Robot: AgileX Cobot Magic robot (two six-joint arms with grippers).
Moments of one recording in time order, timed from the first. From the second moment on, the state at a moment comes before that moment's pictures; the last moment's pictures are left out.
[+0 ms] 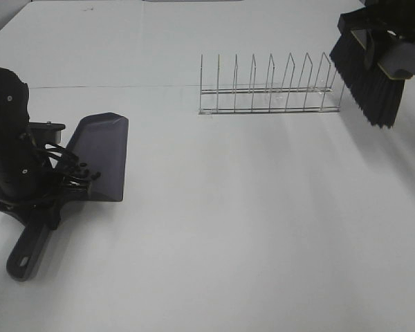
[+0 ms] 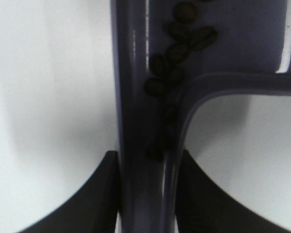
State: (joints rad) left arm -0.31 2.00 -1.06 0.03 0.74 -0.33; right arm 0.04 2.11 -1.91 -0.13 1.23 0.01
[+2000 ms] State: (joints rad) left arm -0.31 2.00 -1.06 0.01 0.74 -0.31; right arm 0.03 2.41 -2.07 -0.19 0.97 0.02
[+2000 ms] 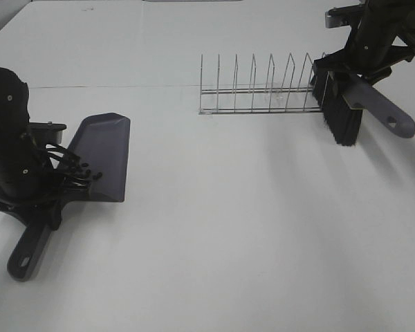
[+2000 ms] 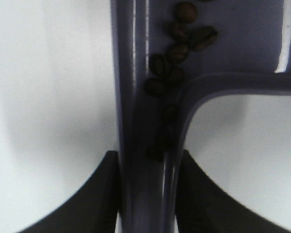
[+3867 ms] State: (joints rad) left arm -0.41 1.90 -1.40 0.00 1.02 -0.30; right arm 0.03 2.25 -2.07 -0.17 1.21 0.02
